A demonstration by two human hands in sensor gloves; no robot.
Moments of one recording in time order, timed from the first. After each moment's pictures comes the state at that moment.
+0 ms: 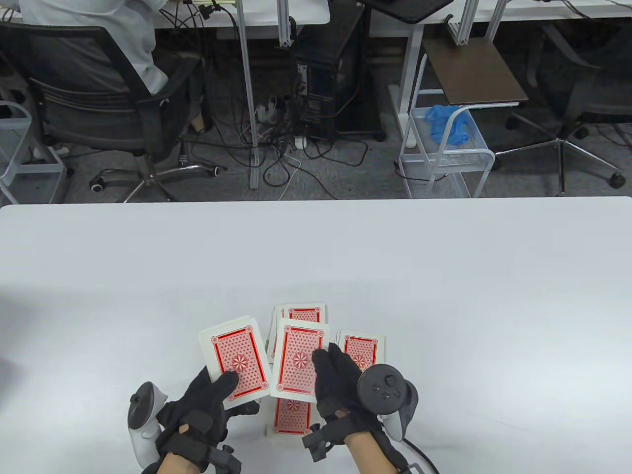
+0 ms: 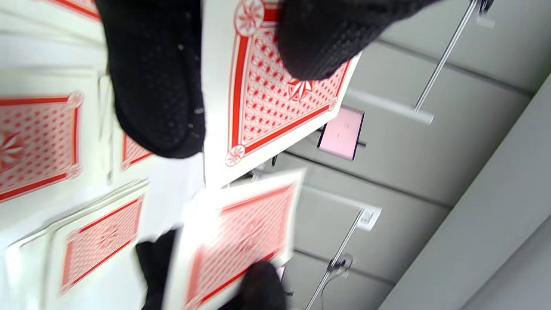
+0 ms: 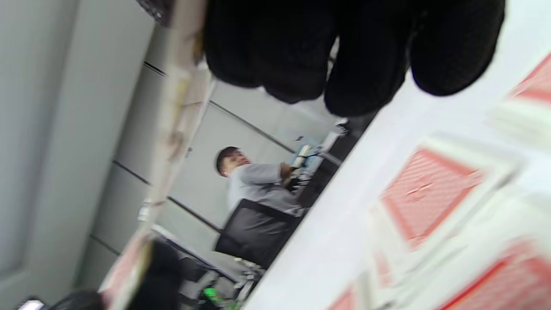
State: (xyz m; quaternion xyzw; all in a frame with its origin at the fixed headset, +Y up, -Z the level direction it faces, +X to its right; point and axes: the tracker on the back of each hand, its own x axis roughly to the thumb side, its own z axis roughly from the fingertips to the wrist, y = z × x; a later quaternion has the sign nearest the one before) left_hand -0.247 -0.755 -0.209 -0.10 0.03 0.81 0.58; right_hand 0.072 -0.722 -0.237 0.04 -0.07 0.86 0.51
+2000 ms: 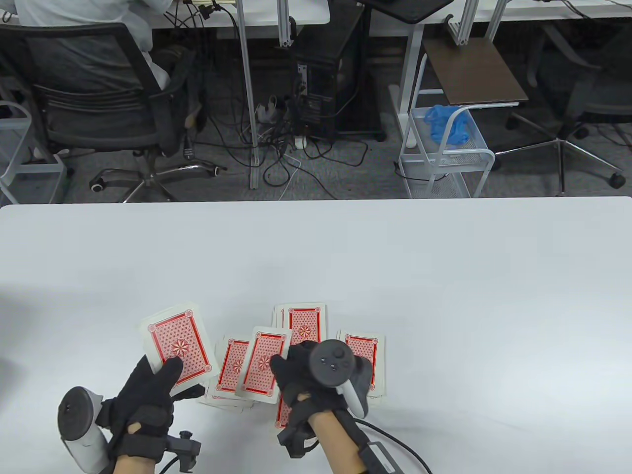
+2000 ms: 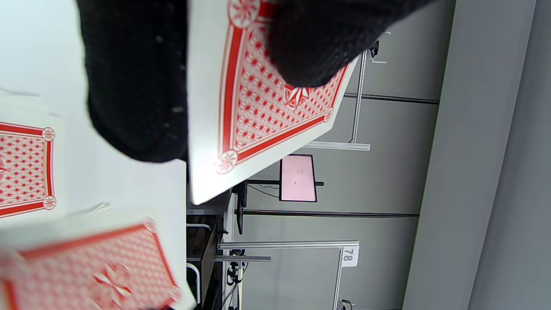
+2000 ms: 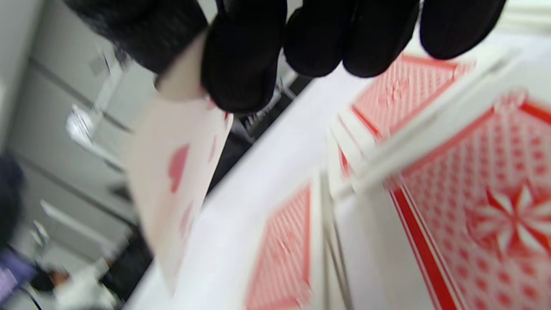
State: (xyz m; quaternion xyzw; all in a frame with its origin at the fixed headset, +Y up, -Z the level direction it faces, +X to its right) left_hand -0.314 -0.709 -0.204 0.05 0.03 0.73 0.69; right_hand -0.021 -0.730 -0.269 0.06 0.10 0.91 0.39
